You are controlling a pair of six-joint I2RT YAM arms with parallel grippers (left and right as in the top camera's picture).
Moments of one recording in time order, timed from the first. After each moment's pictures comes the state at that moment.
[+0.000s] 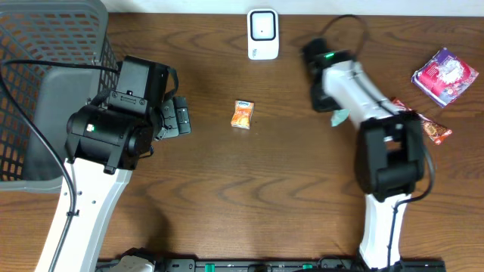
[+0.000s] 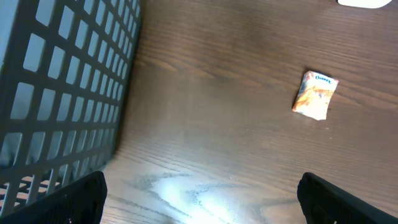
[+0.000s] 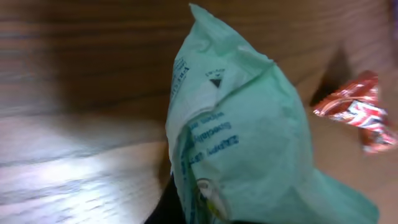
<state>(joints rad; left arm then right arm) -0.29 1.31 1.54 -1.29 -0.24 -0.40 0.28 2.20 1.70 -1.03 0.53 0.28</state>
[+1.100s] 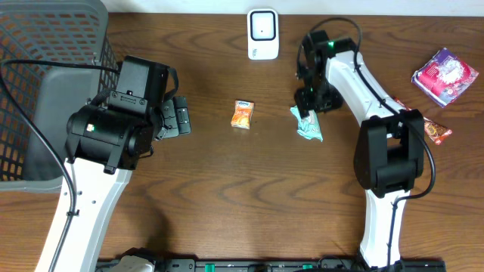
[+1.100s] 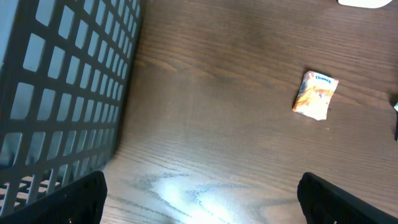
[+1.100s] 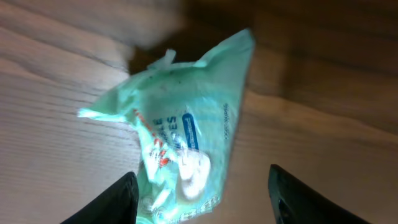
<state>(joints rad) -0.29 1.31 1.54 -1.29 -0.24 -0.40 0.25 2.23 1.84 -1.23 -0.01 -0.01</state>
